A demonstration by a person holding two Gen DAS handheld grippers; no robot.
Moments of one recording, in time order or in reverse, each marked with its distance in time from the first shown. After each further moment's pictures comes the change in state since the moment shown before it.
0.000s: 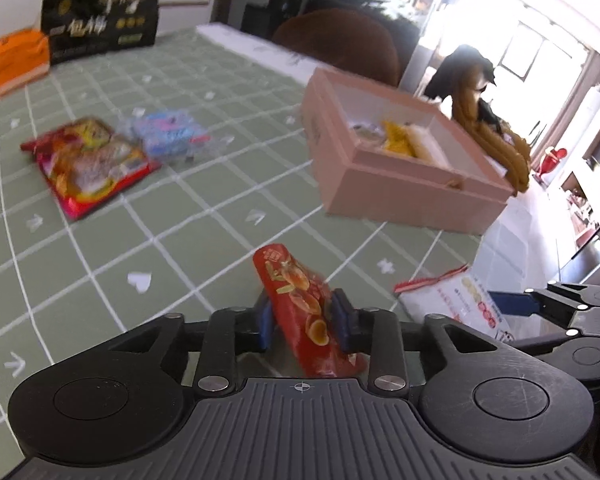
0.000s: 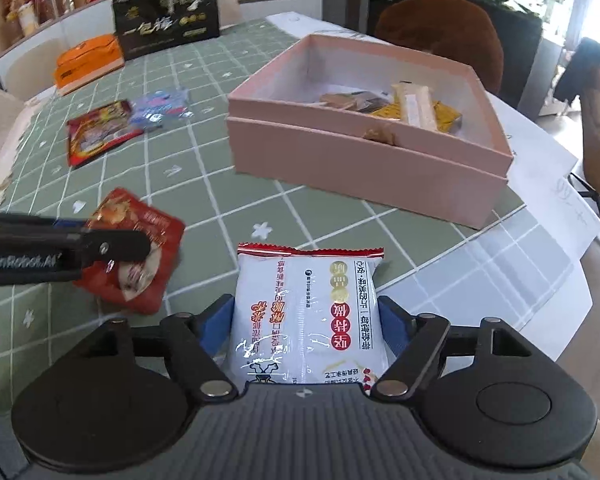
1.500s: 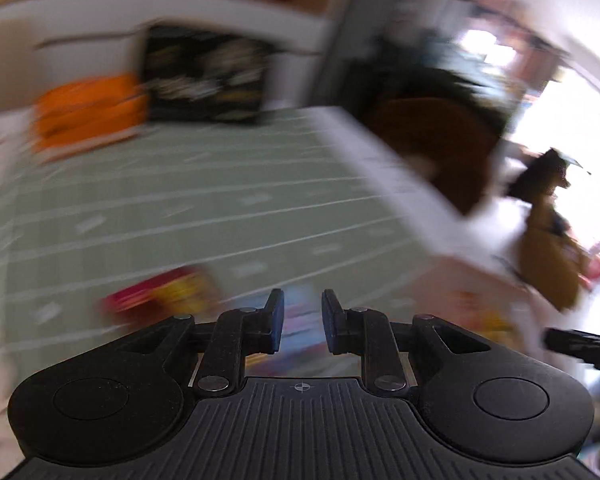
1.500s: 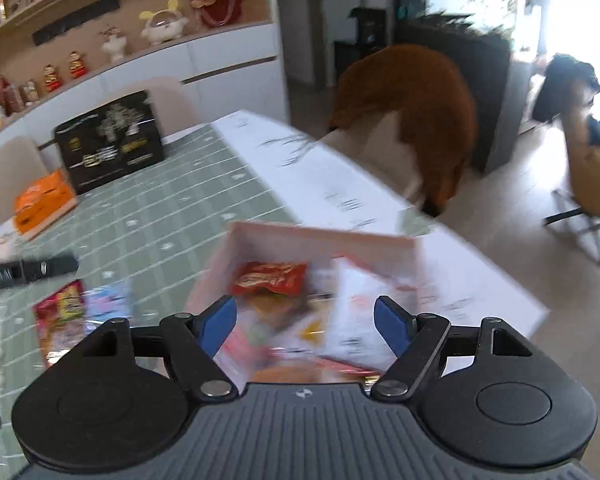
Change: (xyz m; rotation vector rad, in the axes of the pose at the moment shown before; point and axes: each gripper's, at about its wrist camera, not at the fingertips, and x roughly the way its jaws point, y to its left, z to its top) left arm 0.007 0.110 0.133 -0.322 -0.099 0.214; right arm -0.004 -0.073 0.174 0.132 -0.126 0.013
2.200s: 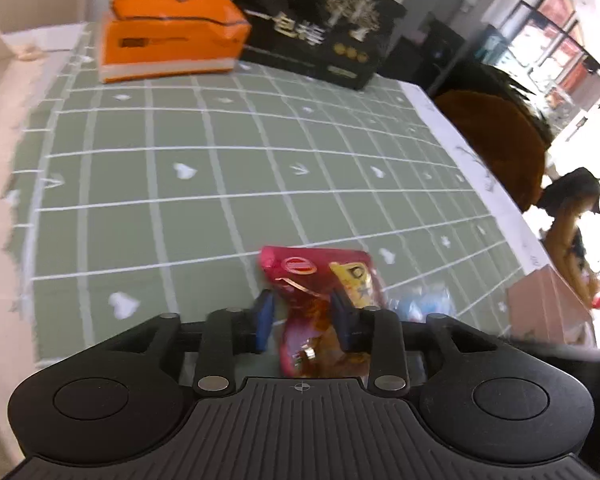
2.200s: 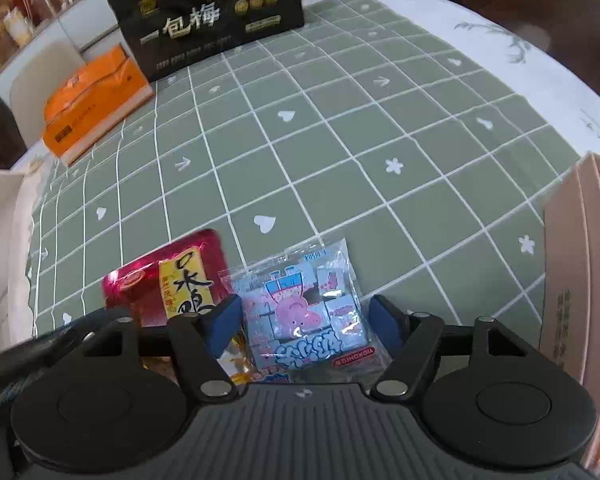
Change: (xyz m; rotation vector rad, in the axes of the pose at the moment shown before) left arm 0.056 0.100 0.009 -0.106 0.113 -0.044; right arm 0.159 0.214 -0.004 -0.054 0.299 0.133
